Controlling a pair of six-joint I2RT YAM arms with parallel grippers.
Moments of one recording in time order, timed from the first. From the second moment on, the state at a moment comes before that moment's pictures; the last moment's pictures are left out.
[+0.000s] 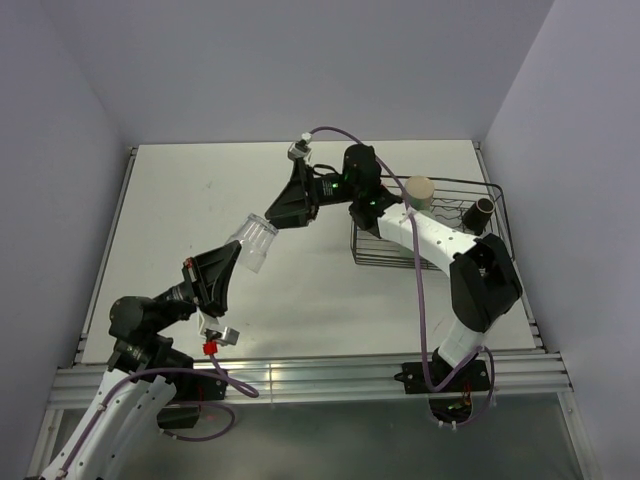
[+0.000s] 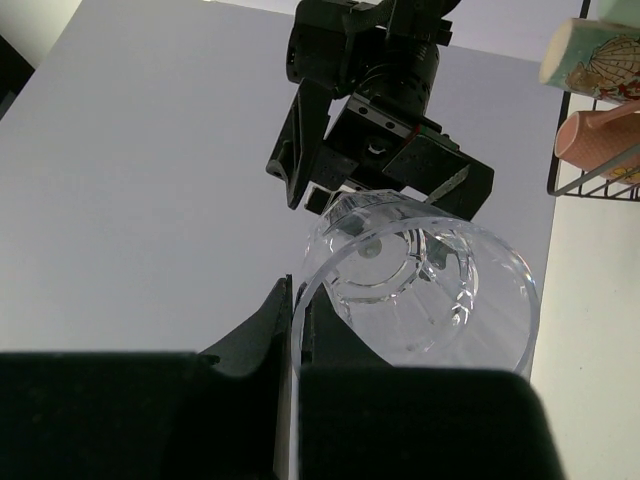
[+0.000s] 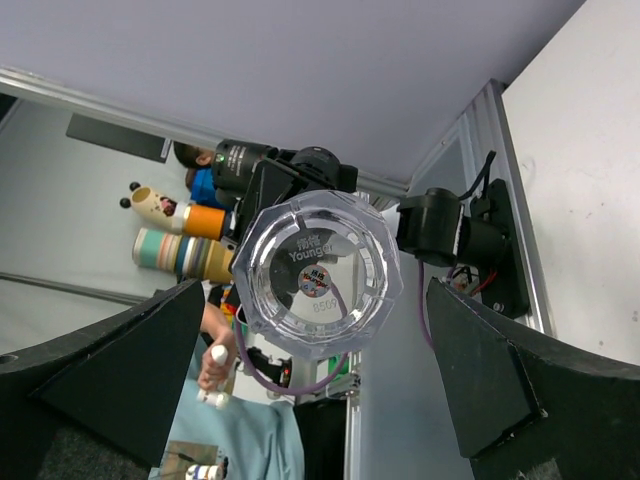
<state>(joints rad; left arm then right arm) -0.40 0.27 0.34 0.34 0.72 1.24 0.61 1.69 1.28 0.49 -1.13 1.27</state>
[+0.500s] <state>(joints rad) -0.40 0.28 0.33 0.35 0.74 1.27 0.65 1.69 1.31 0.44 -1.14 1.19</state>
